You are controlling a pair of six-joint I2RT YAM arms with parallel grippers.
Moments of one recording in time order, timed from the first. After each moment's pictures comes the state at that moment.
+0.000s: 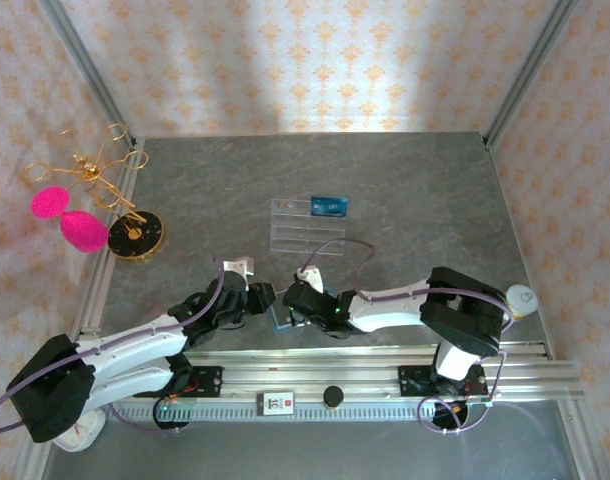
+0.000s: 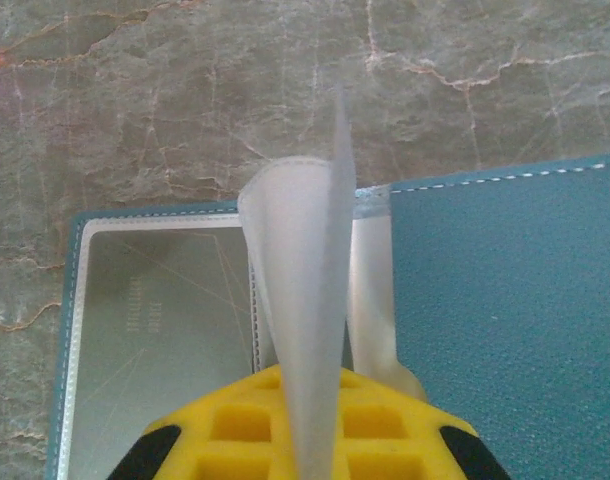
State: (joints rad) left arm -0.73 0.99 0.25 0.12 0.00 -0.91; right arm 1.18 1.67 0.76 -0.04 0.28 0.85
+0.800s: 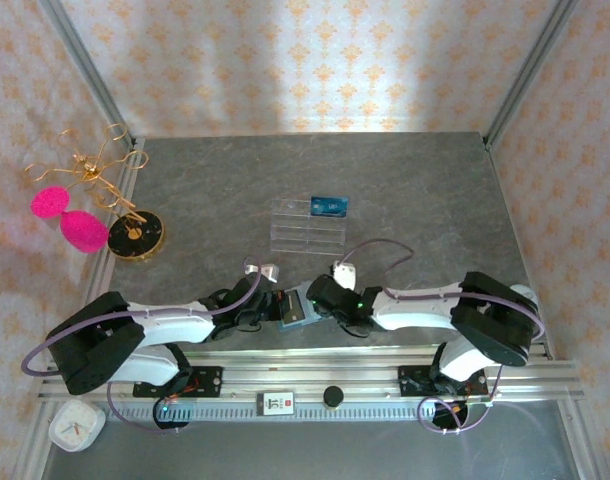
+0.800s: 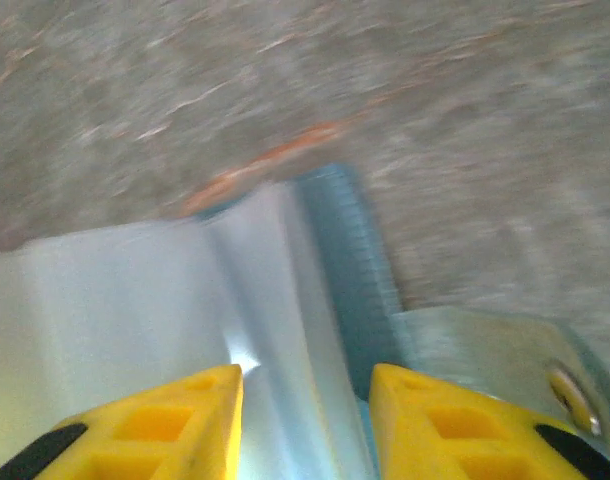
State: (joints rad) left arm -0.82 1.31 0.32 0.23 0.03 -0.89; right arm 1.08 1.50 0.64 -0.20 0.36 1.10
